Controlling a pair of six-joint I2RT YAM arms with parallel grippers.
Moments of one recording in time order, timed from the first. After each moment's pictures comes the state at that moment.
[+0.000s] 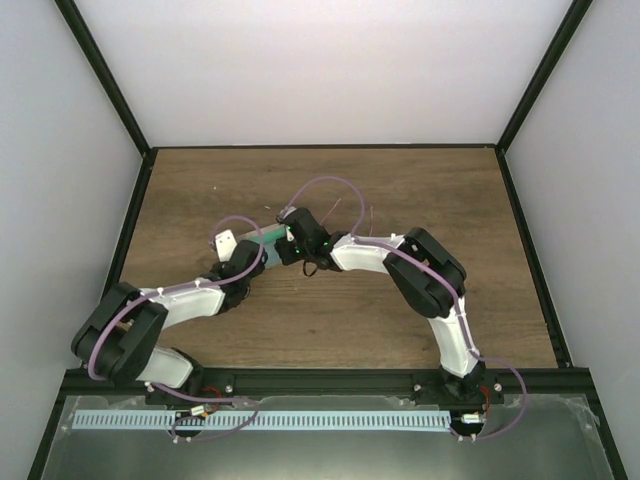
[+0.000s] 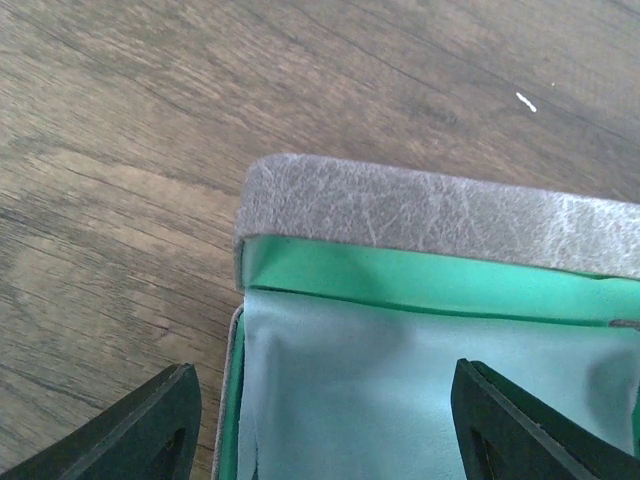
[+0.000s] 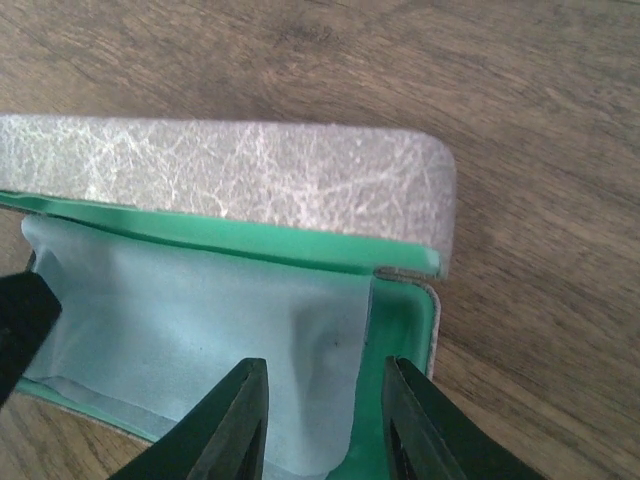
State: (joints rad) left arm -0.56 1.42 0.50 0.08 -0.57 -0.85; right arm 0.85 2.08 1.32 0.02 -0.02 0.35
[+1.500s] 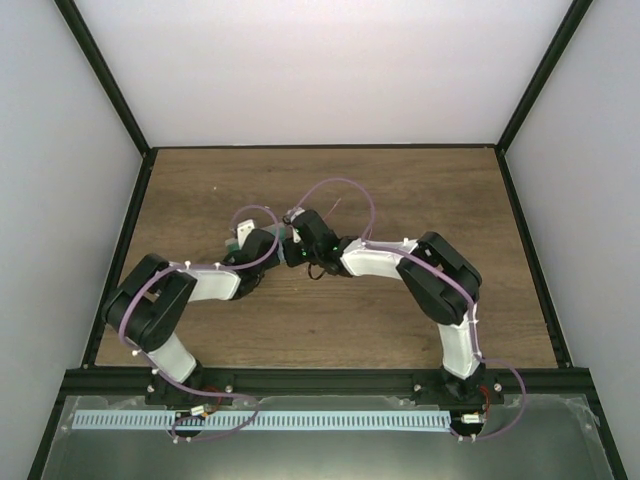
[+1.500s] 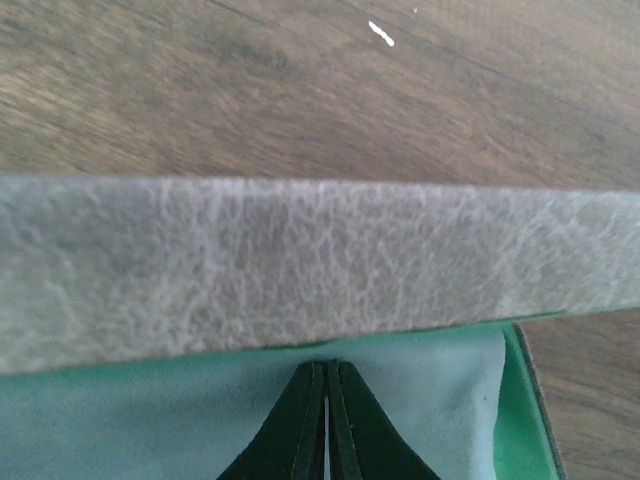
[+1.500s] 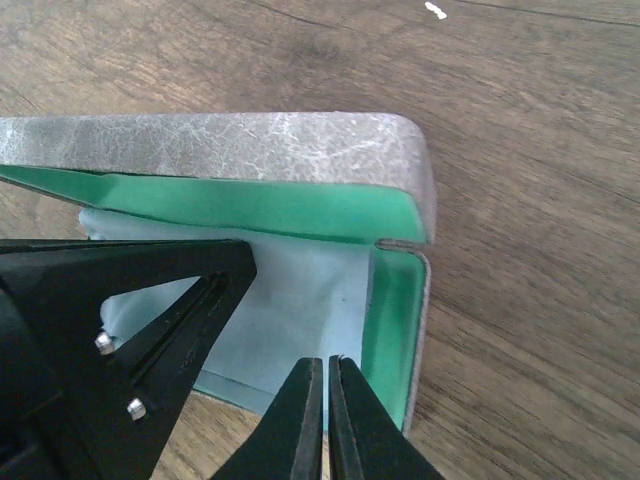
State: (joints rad) left arm -0.55 1.64 0.62 0.26 -0.38 -0.78; right arm 0.85 1.99 1.23 0.08 -0.03 0.37
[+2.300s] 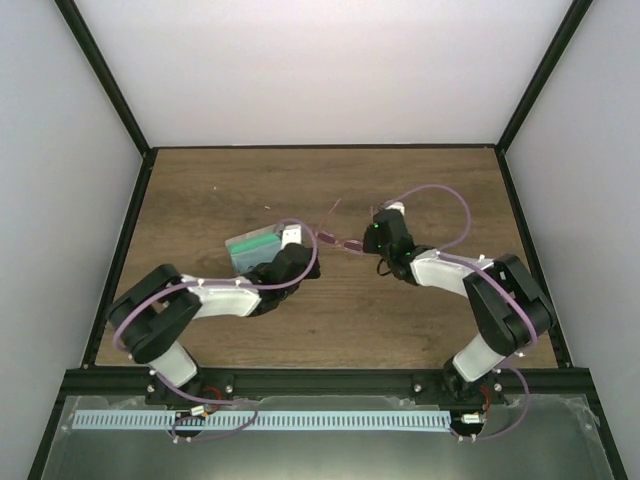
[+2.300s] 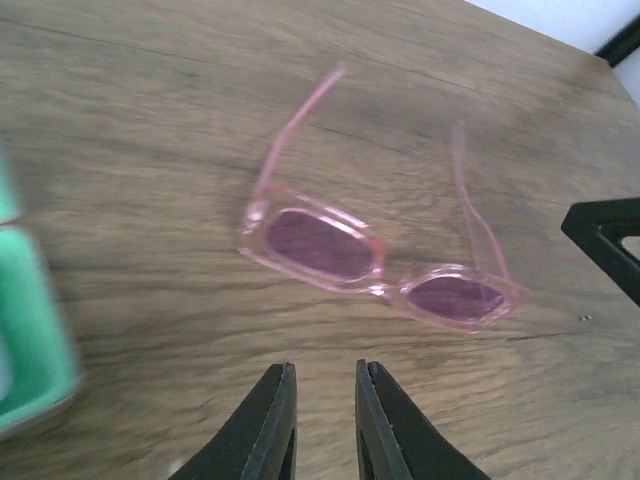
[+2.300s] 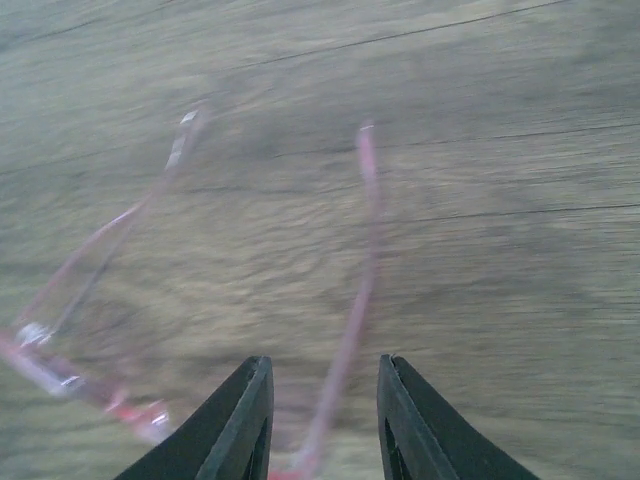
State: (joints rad) left arm -0.84 1.58 0.63 0.40 -0.36 -0.73; right arm 0.55 1.59 0.75 0.17 0.24 0.49
